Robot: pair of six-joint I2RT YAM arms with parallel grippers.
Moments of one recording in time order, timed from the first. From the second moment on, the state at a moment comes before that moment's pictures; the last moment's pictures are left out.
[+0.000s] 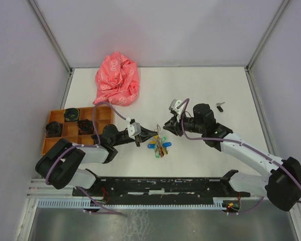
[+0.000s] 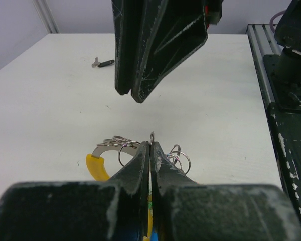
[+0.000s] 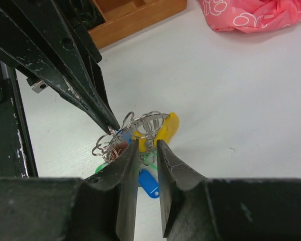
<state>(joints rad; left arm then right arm) -0.60 1.40 0.30 1.19 0.77 0.07 0.67 1.17 0.76 0.01 -0.47 -0.17</state>
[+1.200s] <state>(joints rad) -0.60 1.45 0.24 1.50 0.72 -0.07 0.63 1.24 0.59 0.42 -0.77 -0.17</state>
